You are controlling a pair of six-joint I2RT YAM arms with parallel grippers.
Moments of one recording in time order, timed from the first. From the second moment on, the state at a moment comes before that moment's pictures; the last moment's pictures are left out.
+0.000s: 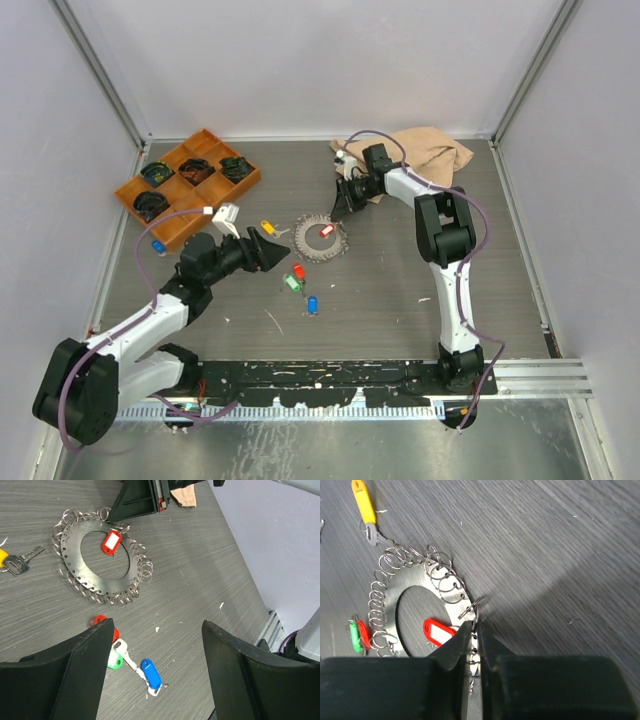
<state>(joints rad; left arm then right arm) -0.41 1.05 0.40 0.44 0.38 -0.63 0.30 2.34 1.79 -0.50 -0.77 -0.12</state>
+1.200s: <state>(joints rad) -0.84 0.76 0.40 0.48 0.24 -0.54 0.36 1.33 1.13 -0.52 -1.01 -0.43</state>
